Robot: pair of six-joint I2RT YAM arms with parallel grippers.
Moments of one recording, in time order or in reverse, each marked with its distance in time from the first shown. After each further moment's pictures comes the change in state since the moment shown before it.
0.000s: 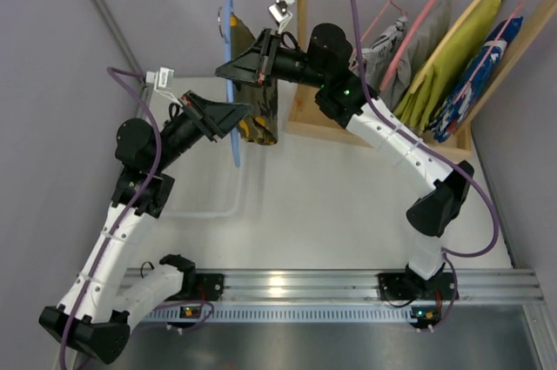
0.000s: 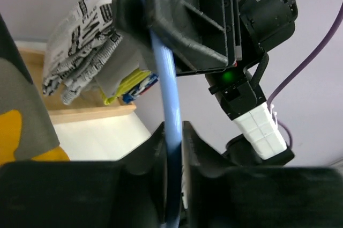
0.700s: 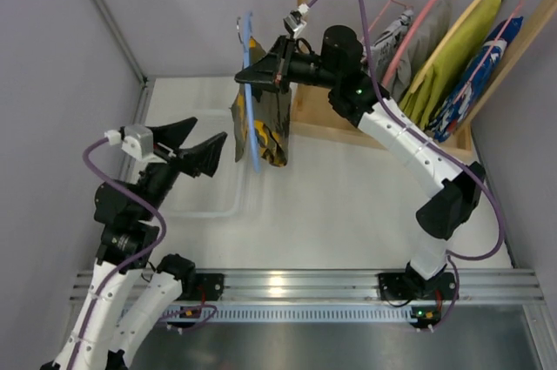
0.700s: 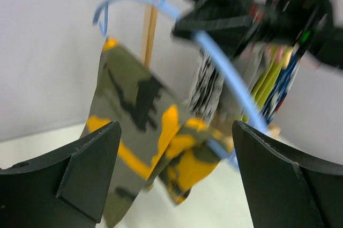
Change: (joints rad) left arm -0.009 -0.360 -0.191 -0.071 -0.335 0.676; right arm -0.091 -0.058 -0.134 -0.045 -0.085 0.098
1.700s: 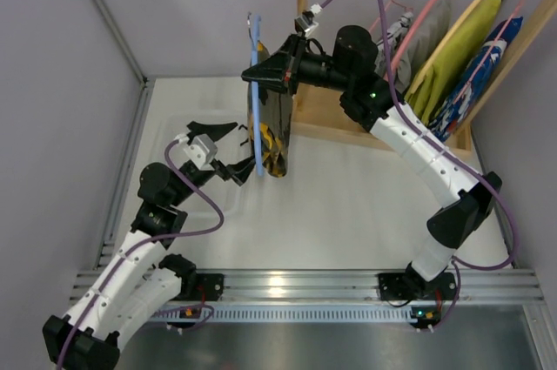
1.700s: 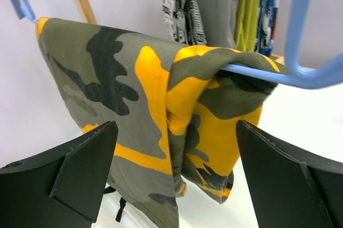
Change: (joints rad) left arm -0.075 0.160 -0.257 0.298 0.275 0.383; right arm 0.000 -0.097 -0.039 -0.040 0.035 0.117
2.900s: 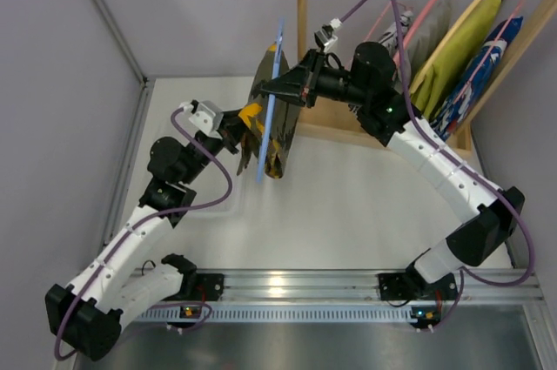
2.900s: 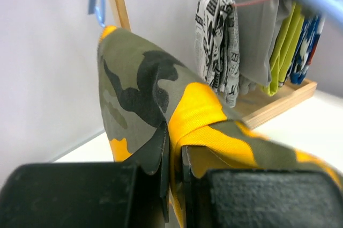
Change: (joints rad) left arm -0.043 0.201 0.136 0.068 -0.191 -0.024; right arm -0.037 -0.128 -0.204 0.032 0.012 -0.073
